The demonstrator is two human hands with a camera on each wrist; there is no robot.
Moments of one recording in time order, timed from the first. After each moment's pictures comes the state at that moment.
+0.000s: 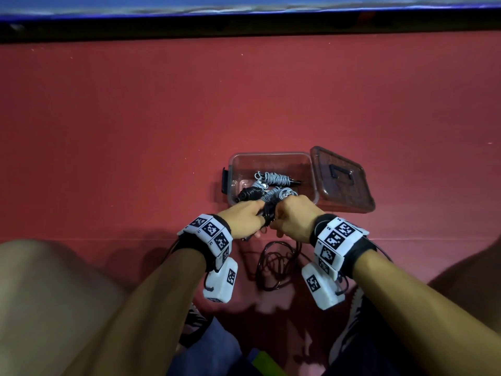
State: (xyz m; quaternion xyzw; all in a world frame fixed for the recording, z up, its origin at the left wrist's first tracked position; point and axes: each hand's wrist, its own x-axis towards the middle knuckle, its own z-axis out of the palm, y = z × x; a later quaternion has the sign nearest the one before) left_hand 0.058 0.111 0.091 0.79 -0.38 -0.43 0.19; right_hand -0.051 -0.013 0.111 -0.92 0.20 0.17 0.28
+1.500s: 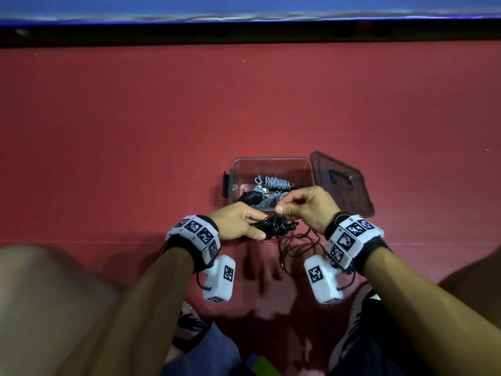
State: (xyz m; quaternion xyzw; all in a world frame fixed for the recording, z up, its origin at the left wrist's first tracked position) left_hand 0.075 0.132 0.088 0.68 -0.35 -0.54 0.33; right_hand -0.060 -0.040 0.101 -0.78 0.26 -0.01 0.57
